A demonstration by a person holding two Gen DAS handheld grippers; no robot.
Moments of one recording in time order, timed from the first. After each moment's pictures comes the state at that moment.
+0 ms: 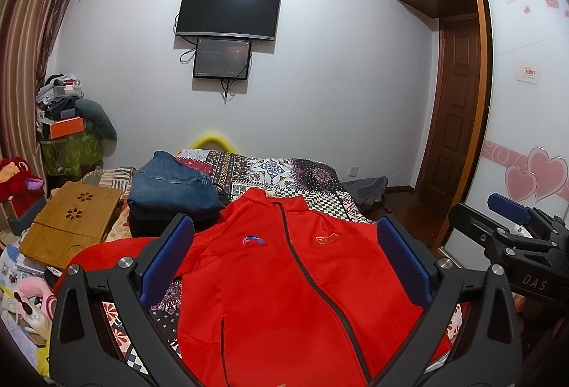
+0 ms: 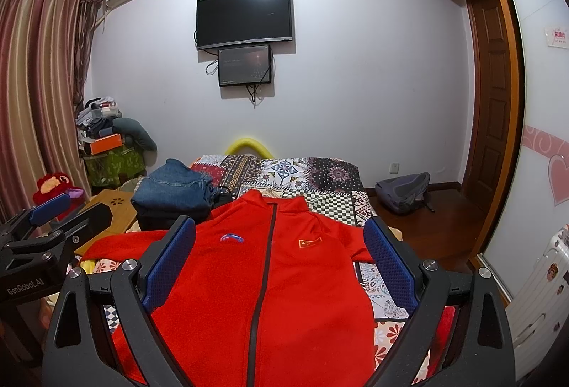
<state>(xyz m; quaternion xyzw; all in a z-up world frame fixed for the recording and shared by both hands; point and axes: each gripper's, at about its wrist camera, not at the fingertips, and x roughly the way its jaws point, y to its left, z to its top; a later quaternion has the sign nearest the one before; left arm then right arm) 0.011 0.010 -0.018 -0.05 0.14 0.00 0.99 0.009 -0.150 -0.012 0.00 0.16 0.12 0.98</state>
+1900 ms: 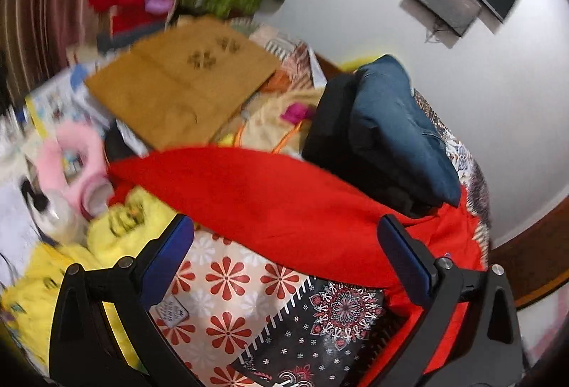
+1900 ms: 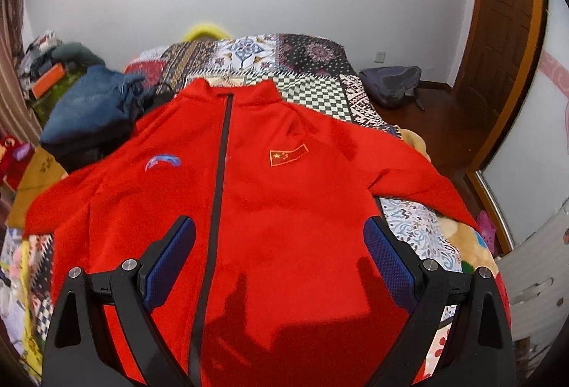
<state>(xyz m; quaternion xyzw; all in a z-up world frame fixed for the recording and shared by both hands) 0.129 0.335 -0.167 -0.34 0.33 0.25 0.85 0.162 -0.143 -0.111 0.00 0.40 0.07 0.91</state>
